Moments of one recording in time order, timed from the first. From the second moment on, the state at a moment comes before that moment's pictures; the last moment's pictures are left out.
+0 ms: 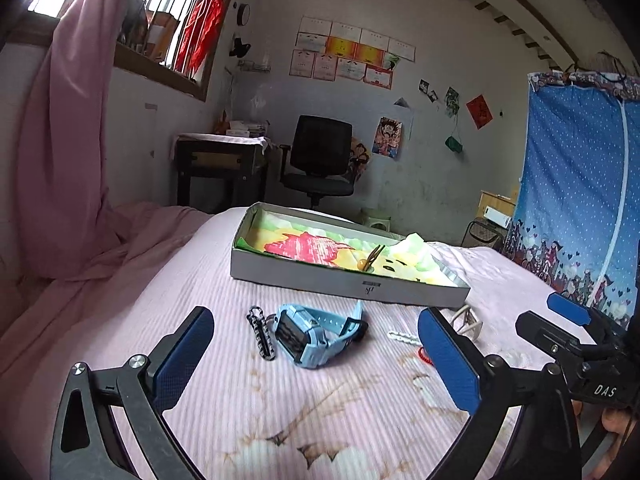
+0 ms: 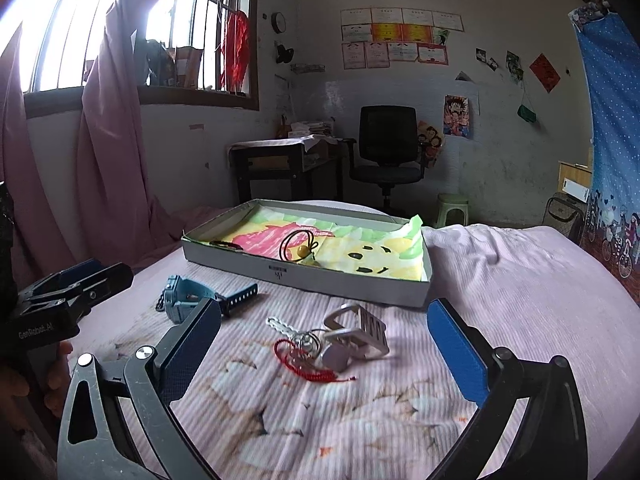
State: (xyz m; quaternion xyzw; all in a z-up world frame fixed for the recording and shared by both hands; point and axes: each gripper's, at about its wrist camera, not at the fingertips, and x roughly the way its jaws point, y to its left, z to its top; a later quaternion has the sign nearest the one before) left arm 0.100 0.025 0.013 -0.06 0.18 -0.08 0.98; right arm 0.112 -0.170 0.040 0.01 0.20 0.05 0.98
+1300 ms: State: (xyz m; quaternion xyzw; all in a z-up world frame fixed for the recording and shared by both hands) left arm 0.168 0.005 -0.027 -0.05 0.32 -0.11 0.94; right arm 0.179 -0.152 -0.029 0.03 0.37 0.14 0.92
